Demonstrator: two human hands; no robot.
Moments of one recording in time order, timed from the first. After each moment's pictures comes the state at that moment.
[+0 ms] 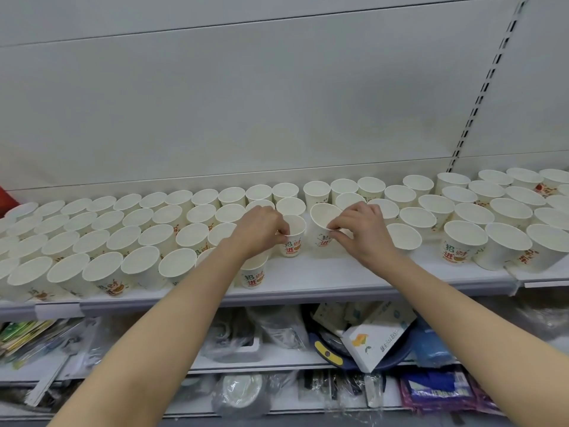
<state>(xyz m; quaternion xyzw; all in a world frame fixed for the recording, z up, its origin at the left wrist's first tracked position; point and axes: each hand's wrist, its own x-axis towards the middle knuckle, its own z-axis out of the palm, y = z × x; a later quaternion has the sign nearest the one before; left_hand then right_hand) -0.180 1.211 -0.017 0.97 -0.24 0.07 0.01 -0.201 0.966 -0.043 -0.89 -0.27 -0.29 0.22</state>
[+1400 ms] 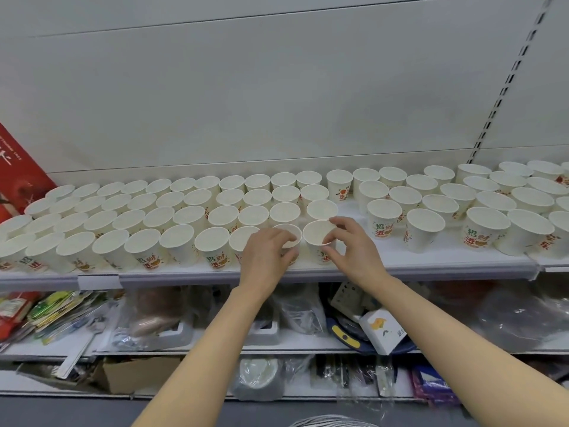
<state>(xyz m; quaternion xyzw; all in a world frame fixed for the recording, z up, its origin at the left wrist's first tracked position) -0.288 1.238 -0.065 0.96 -0.08 0.21 0.19 -0.263 1.036 -0.076 -0.91 -0.18 -0.15 0.35</state>
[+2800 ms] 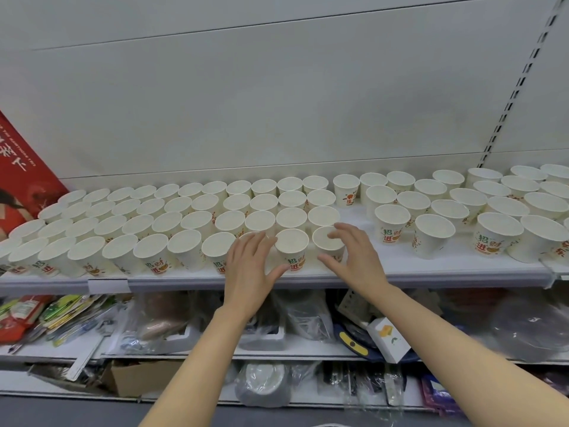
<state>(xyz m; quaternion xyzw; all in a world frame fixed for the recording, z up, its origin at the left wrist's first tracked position) -0.300 1.279 -0.088 0.96 -0.05 0.24 0.15 -0.261 1.045 -0.085 -0.92 -0.17 -0.17 0.32</state>
